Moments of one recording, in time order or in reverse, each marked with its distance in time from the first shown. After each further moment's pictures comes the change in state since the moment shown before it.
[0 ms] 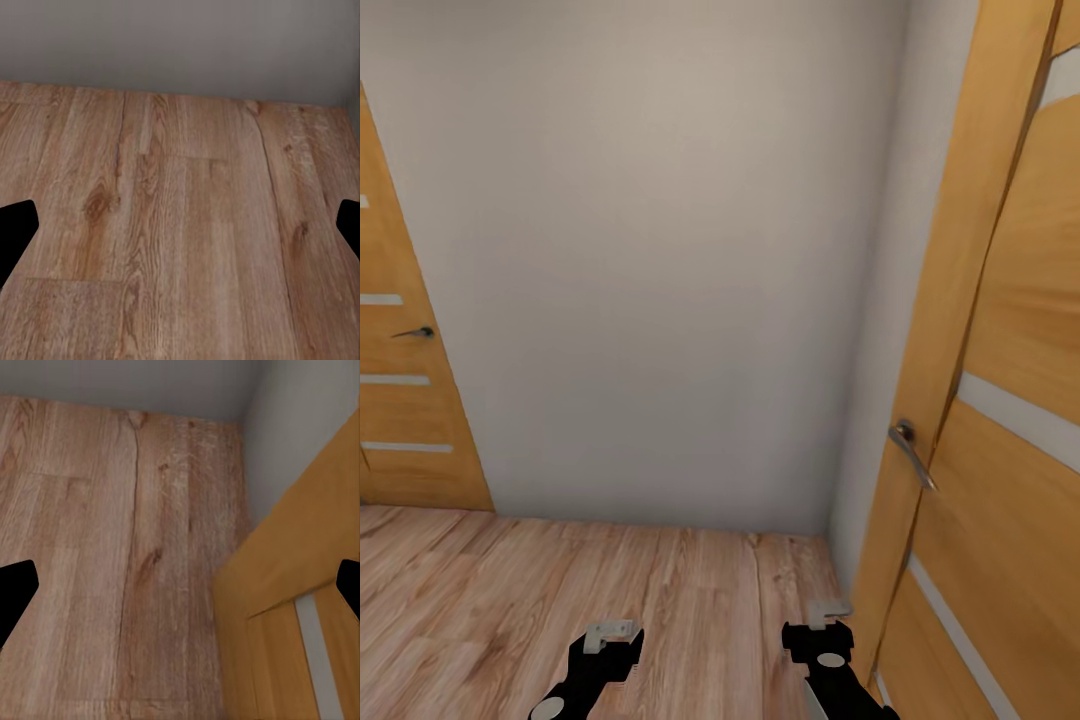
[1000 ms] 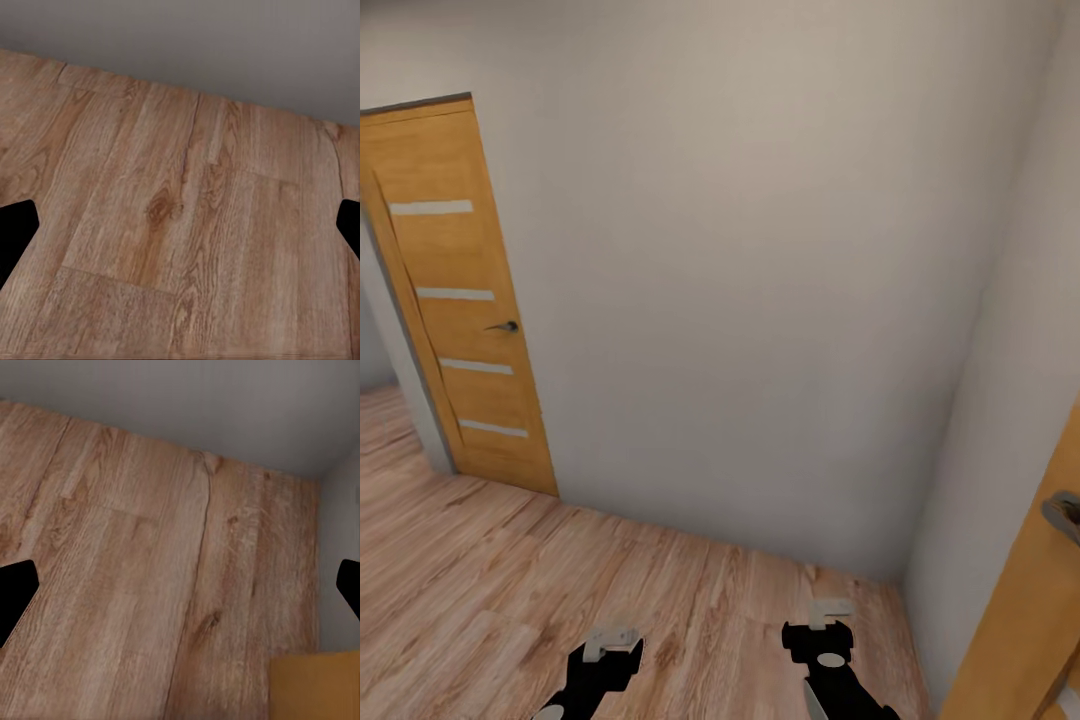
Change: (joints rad) left arm 0.000 -0.005 0.002 0.035 0.001 -0.001 0.000; right arm 0.000 0.000 0.001 0.000 0.000 0.000 0.000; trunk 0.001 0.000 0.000
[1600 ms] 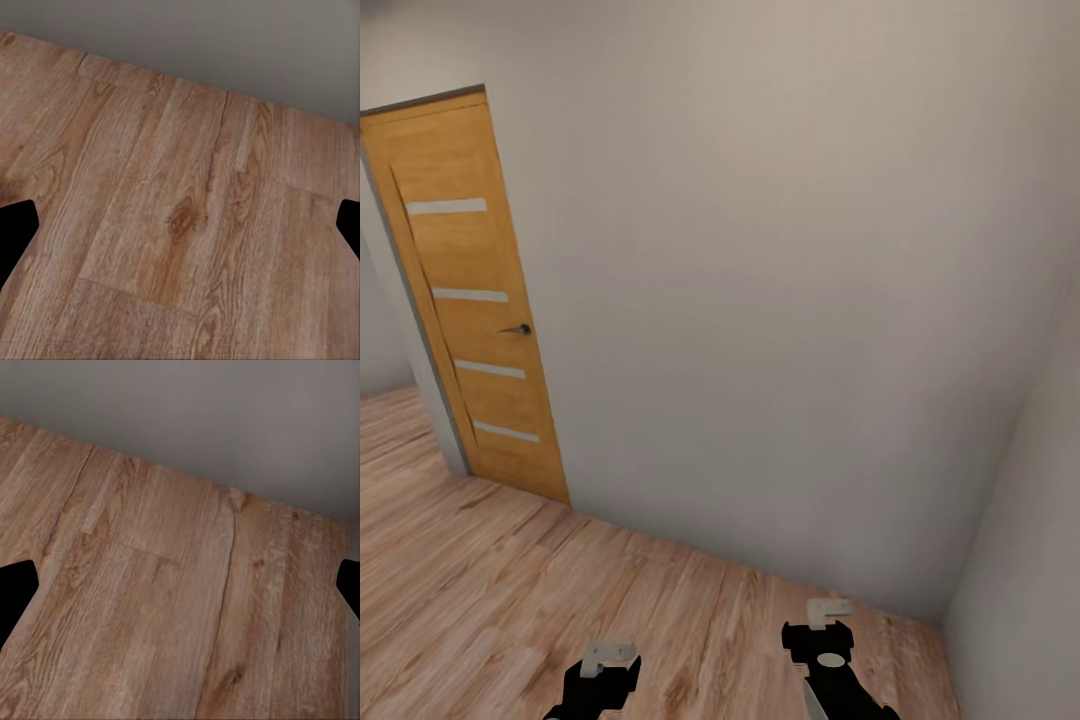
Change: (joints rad) left arm -0.002 -0.002 -0.001 0.065 0.001 -0.001 -0.011; right arm 0.000 0.000 0.000 0.000 0.000 0.000 0.000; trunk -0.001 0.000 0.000
